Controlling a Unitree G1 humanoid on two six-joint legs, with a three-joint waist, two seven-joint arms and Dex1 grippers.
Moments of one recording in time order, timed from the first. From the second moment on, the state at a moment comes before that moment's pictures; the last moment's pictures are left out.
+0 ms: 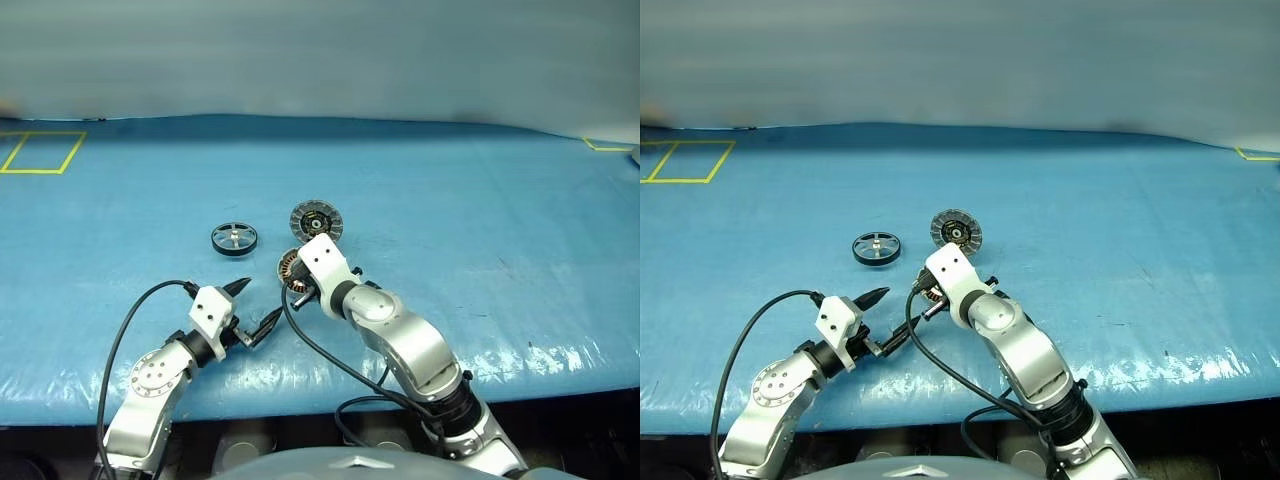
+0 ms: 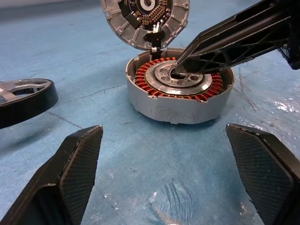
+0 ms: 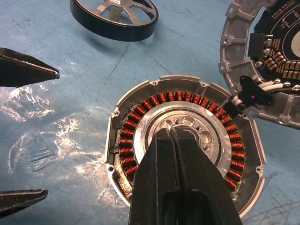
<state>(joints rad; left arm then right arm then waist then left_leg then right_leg) 0.24 0.37 -0.07 -0.24 -0.20 0.04 -0.60 -0.29 -0.07 0.48 -0.41 0.02 1.08 0.17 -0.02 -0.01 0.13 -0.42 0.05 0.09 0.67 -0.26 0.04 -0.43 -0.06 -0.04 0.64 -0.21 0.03</state>
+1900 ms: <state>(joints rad) 0.00 0.34 0.15 -0.32 -0.37 0.33 -0.39 -0.08 -0.25 0.28 -0.60 0.20 0.86 0.37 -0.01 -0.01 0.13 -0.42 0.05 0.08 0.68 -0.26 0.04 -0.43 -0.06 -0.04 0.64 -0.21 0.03</state>
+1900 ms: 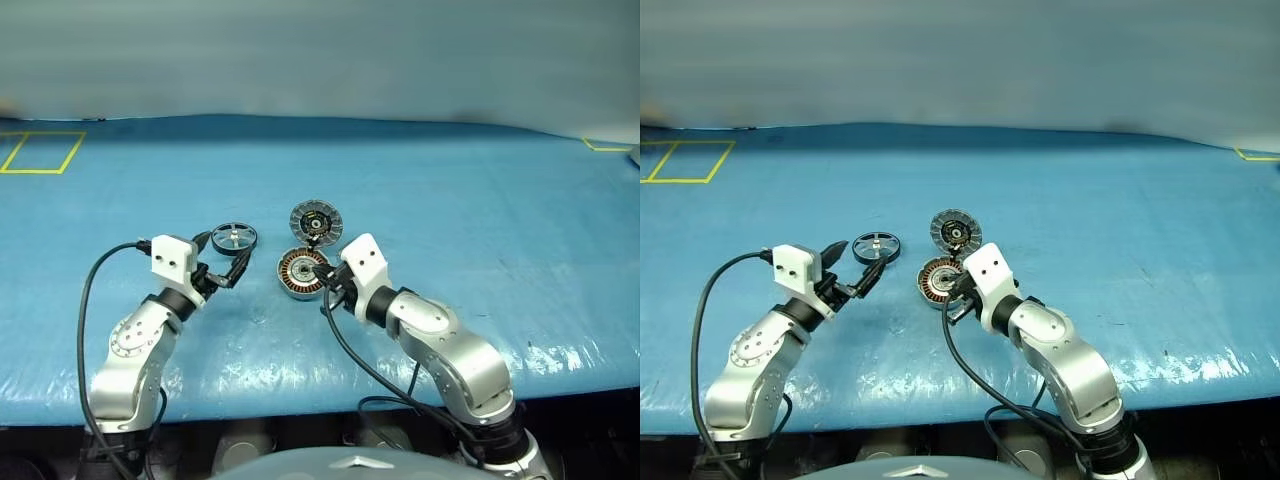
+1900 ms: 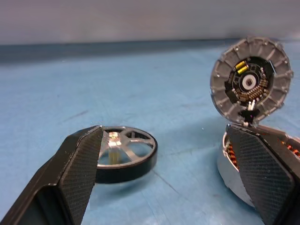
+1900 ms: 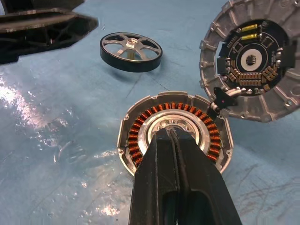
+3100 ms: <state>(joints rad) -0.66 0.64 -0.18 0.54 -0.06 0.36 -0.96 0.12 -0.24 0.28 -0.43 0.16 0.34 0.41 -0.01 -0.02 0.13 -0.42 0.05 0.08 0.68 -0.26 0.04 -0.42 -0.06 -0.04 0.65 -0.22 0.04</state>
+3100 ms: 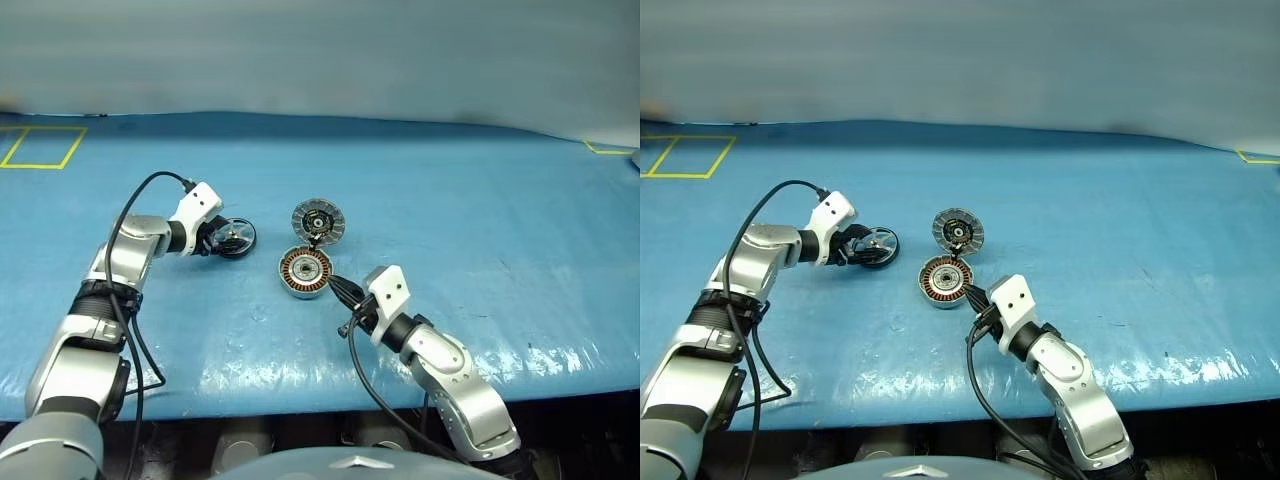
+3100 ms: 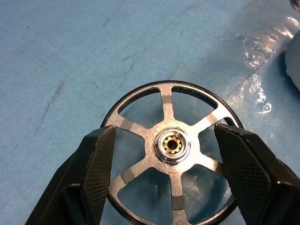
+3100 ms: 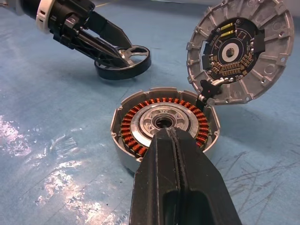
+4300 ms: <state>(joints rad) -0.58 0.82 -0.19 0.10 -0.09 0.48 -1.24 0.16 -0.25 0.27 -0.40 0.14 0.26 0.42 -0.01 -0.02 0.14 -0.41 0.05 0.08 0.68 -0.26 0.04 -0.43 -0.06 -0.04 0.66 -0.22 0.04</state>
